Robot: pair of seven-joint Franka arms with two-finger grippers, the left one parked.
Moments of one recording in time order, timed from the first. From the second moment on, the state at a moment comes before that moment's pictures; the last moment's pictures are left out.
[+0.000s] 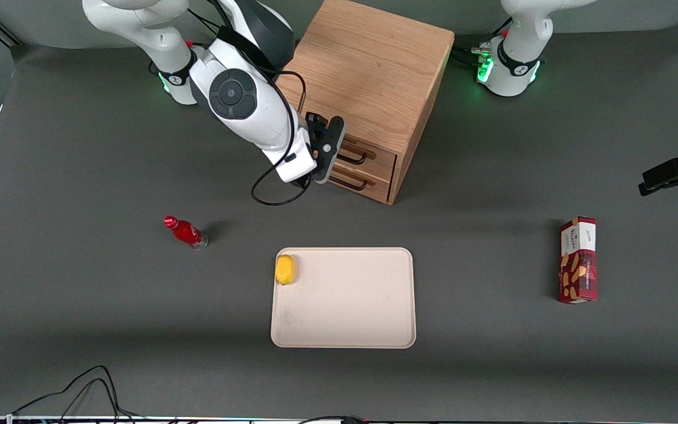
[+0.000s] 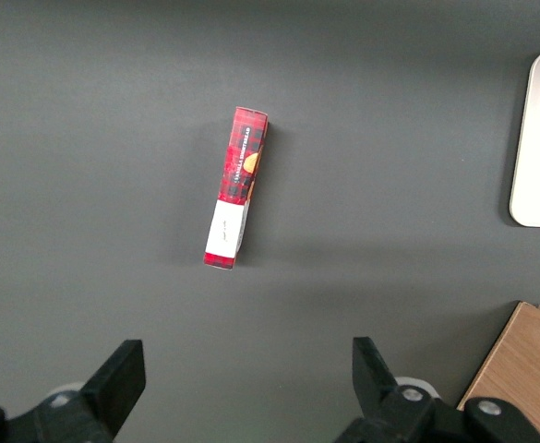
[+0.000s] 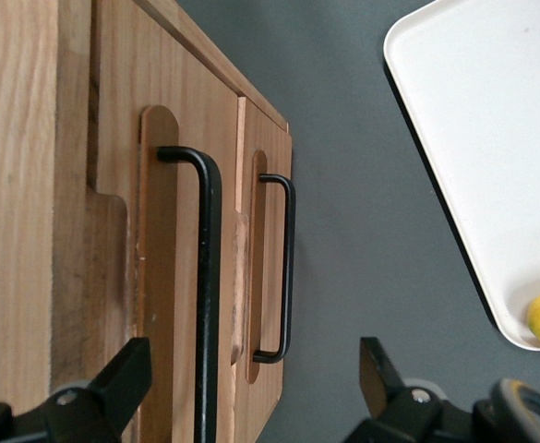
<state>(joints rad) 0.24 0.34 0.52 -1.65 0.16 1.93 -0.47</state>
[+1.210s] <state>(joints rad) 0.25 0.35 0.52 -1.70 0.16 2.05 -0.46</state>
